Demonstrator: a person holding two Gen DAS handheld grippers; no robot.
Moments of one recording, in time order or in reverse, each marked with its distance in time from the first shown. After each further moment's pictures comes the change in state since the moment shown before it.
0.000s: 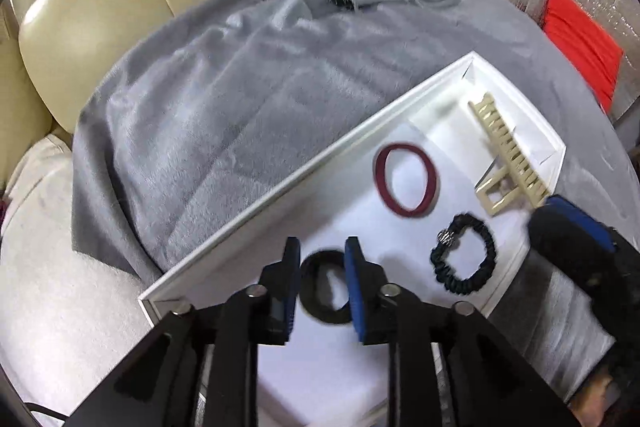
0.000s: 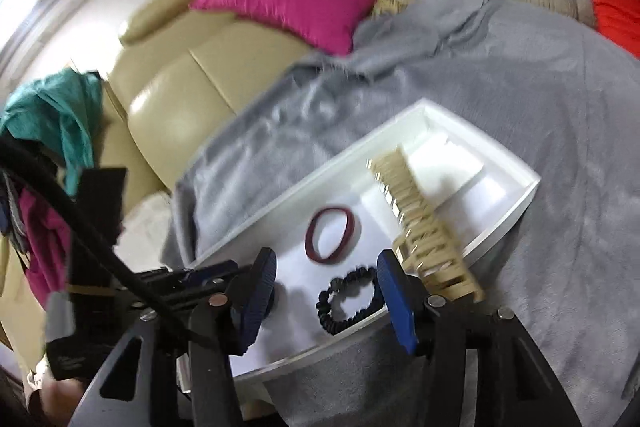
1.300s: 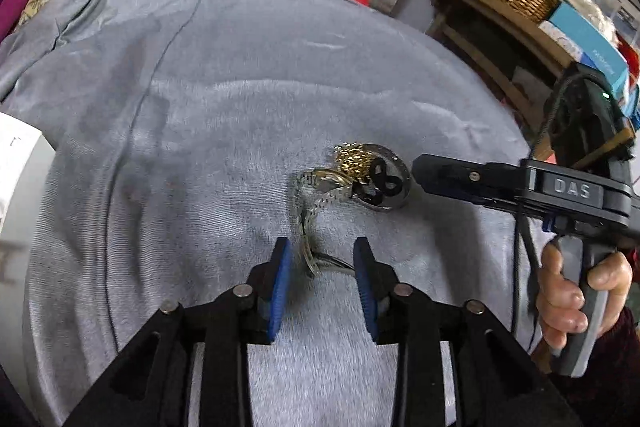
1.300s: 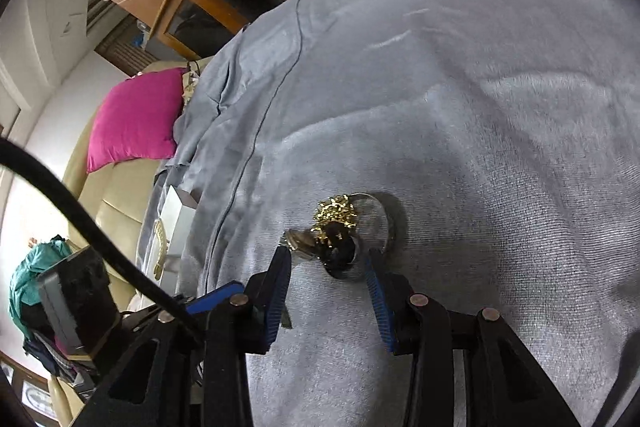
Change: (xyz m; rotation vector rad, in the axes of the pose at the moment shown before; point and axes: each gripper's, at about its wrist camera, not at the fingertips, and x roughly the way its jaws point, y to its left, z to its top) left arm -0.007 -0.315 -0.071 0.543 0.050 -0.577; right arm -0.196 -0.288 -0.110 0.569 -0.083 -0.105
